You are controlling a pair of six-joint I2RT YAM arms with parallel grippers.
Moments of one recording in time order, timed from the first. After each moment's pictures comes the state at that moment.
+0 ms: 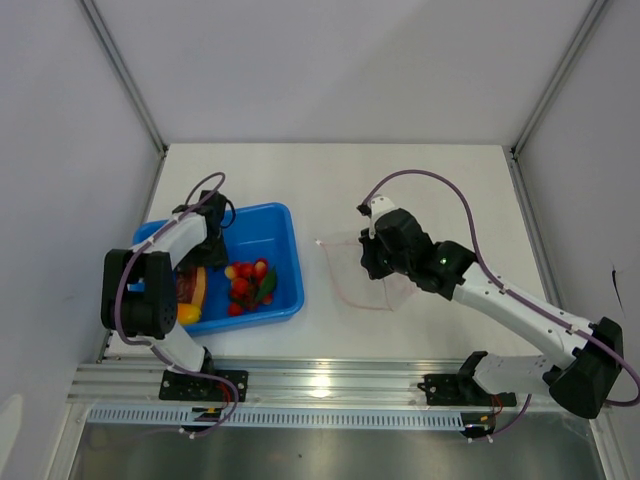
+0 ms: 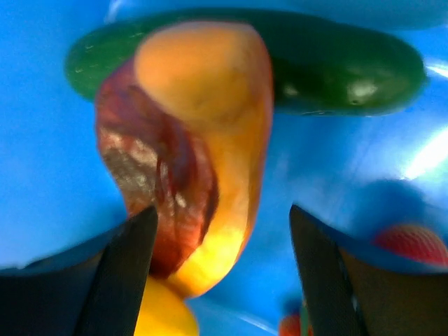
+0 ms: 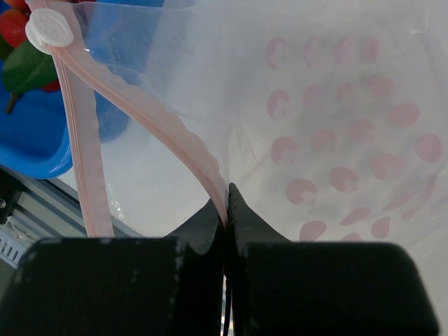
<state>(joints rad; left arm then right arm) -0.07 1.62 1.04 -0.84 -0.45 -0.36 0.85 1.21 1.09 -0.57 0.11 0.32</state>
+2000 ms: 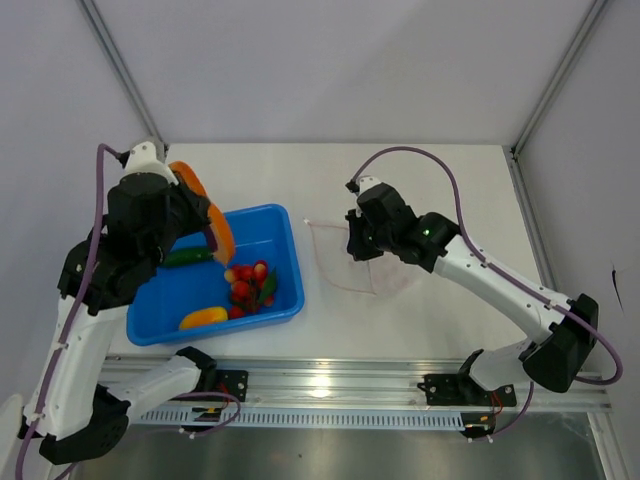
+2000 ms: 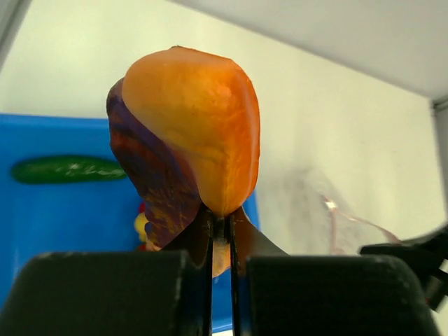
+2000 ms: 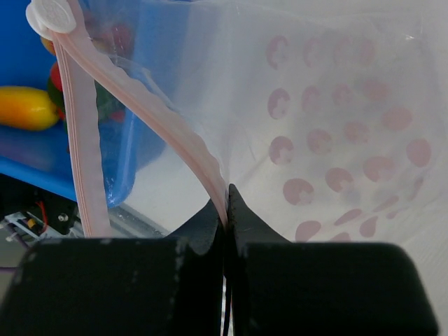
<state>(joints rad) -0.46 0.98 1.58 -1.05 -0.41 -0.55 0.83 1.39 1.35 -0.71 0.08 0.42</state>
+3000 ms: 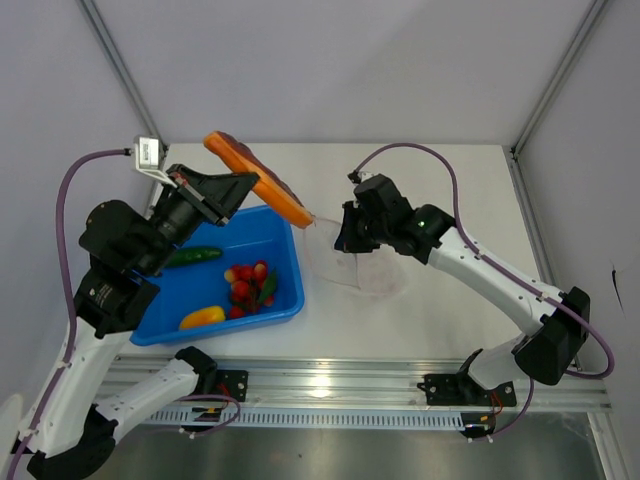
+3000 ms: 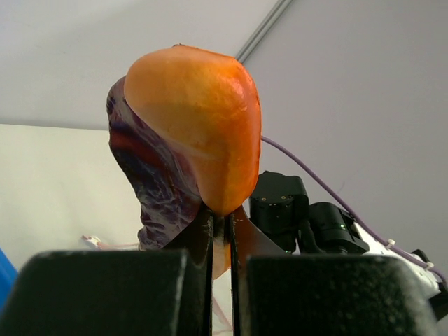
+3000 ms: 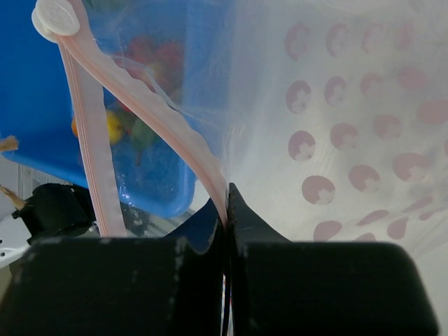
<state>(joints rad) -0.54 0.82 1.32 -0.32 0.09 -0.69 0.81 1.45 1.42 -0.70 -0.03 0.64</state>
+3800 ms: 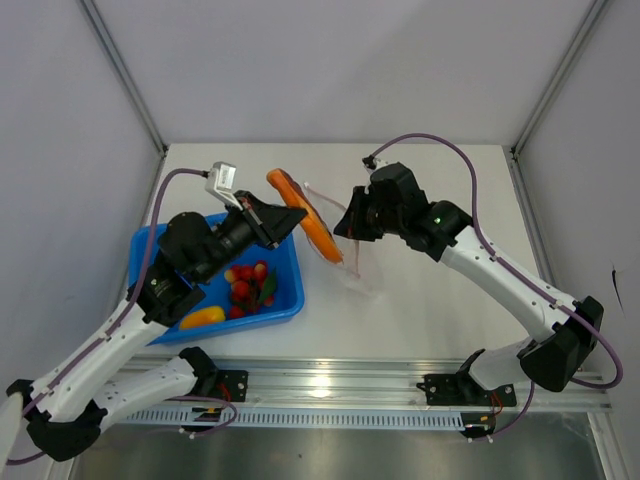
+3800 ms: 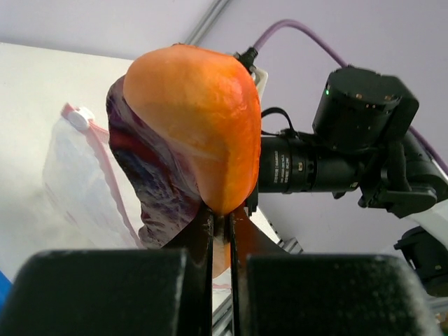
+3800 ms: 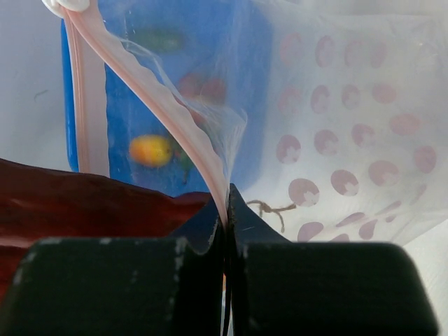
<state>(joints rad) -0.73 0.84 1.04 -0.15 0.02 -0.71 0.76 1.40 1.44 -0.63 -0.09 0.72</state>
